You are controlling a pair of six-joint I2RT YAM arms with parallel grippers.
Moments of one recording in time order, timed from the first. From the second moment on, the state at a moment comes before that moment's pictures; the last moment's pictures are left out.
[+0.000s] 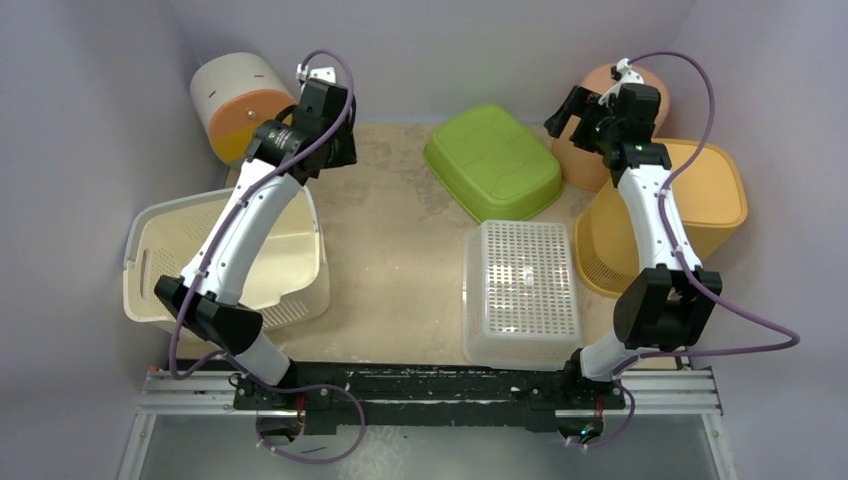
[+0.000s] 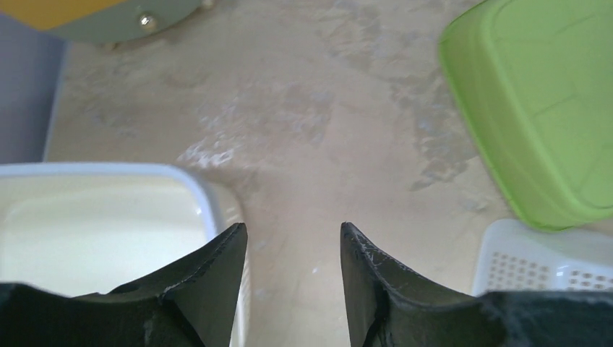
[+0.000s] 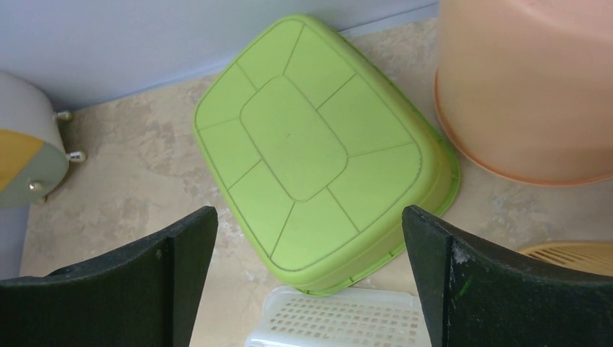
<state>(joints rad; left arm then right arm) -0.46 1.63 1.95 -1.03 -0.42 -0.42 -0.09 1.58 1.55 -0.40 -0.20 0.33</state>
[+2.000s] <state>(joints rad) -0.45 1.32 1.15 -0.91 -0.46 -0.61 0.03 1.51 1.41 -0.41 -0.20 0.28</state>
